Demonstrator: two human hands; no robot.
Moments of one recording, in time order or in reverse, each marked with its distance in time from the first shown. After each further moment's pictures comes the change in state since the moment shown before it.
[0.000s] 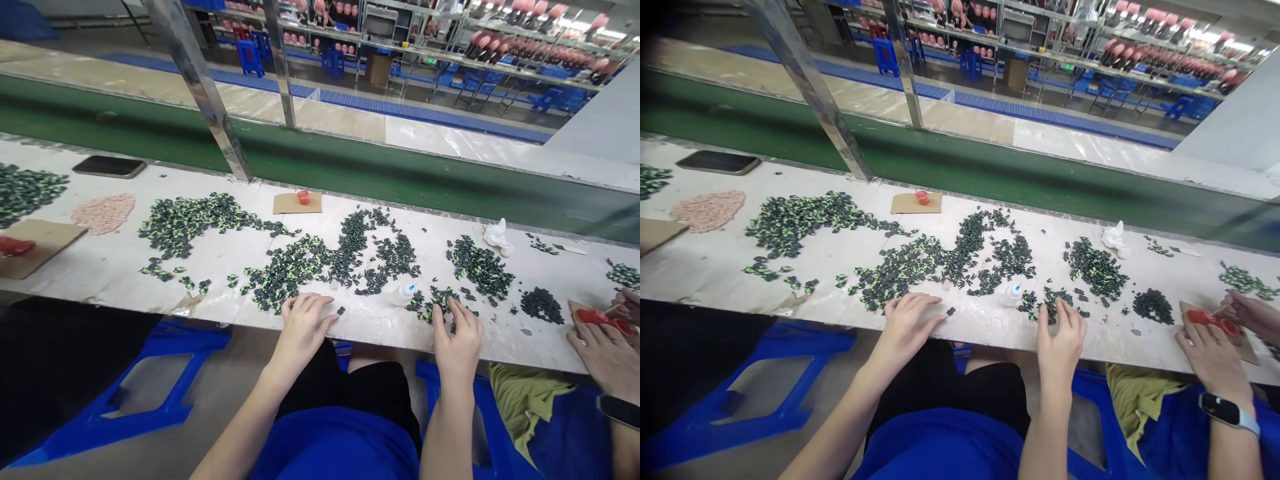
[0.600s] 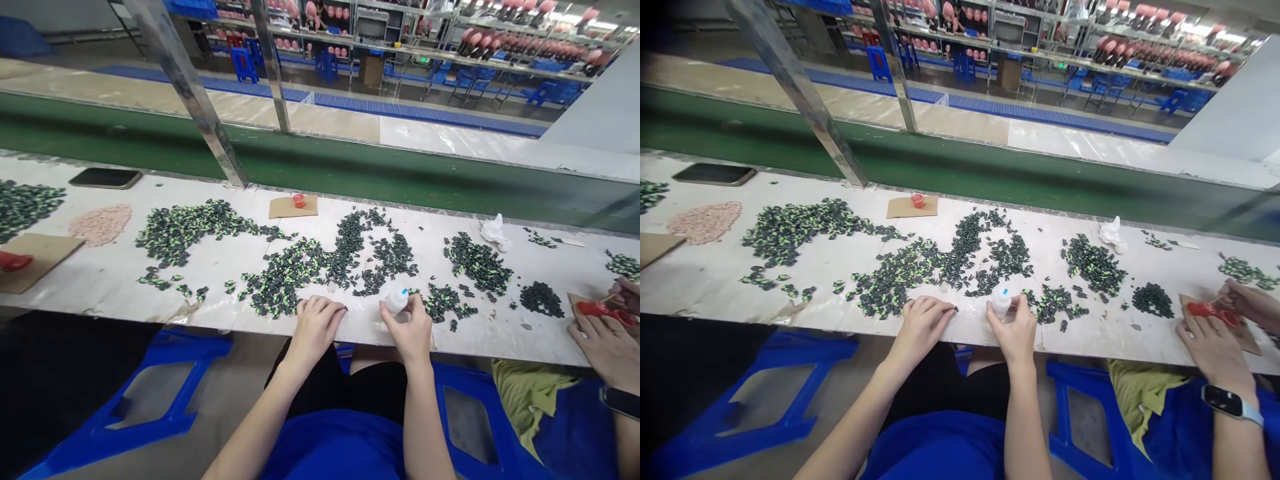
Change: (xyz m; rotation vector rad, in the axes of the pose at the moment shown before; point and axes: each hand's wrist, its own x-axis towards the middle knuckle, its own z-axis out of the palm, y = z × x) left_hand 0.007 0.008 0.020 0.001 -0.048 0.072; right_hand -0.010 -0.045 0.037 0.293 -0.274 0.126
